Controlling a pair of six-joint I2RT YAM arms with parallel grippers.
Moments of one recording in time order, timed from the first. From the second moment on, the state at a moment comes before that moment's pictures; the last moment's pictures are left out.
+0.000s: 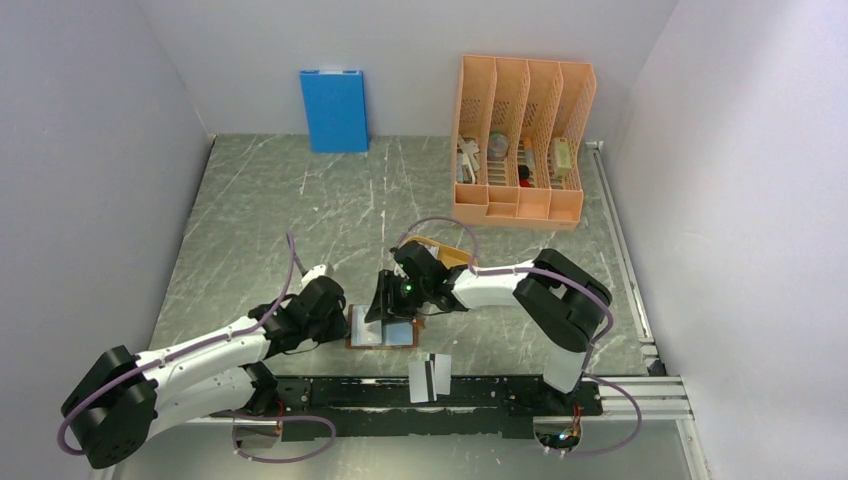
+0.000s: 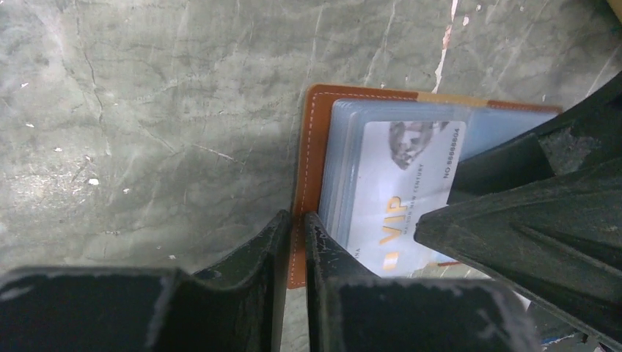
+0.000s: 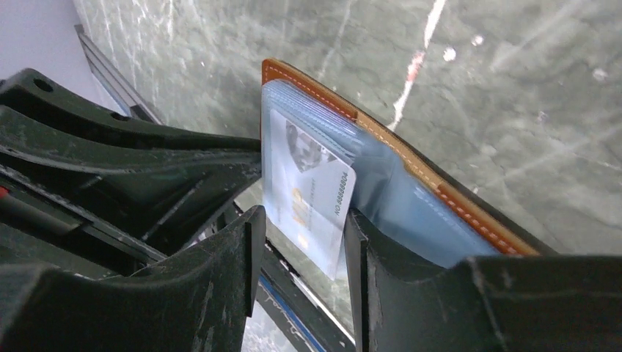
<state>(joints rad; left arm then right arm) -0.80 0.97 0.35 -0.34 -0.17 -0.97 0.93 1.78 0.84 0.14 -0.39 0.96</state>
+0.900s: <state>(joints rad) -0.80 0.86 0.33 -0.47 -0.25 -0.99 0.95 1.47 0.90 -0.28 -0.02 0.76</state>
